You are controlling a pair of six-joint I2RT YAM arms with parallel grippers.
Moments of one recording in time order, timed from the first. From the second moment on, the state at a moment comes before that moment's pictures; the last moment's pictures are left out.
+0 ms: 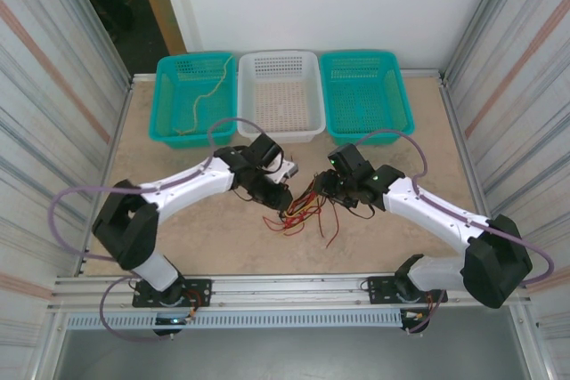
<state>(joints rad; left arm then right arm) -0.77 1.56 1.16 -0.75 0.43 -0.24 0.69 1.26 0.85 -0.58 -0.04 1.01</state>
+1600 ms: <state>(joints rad) -0.77 1.62 1.18 -0.75 0.45 -0.30 0.71 1.44 0.94 -0.46 -0.16 1.04</state>
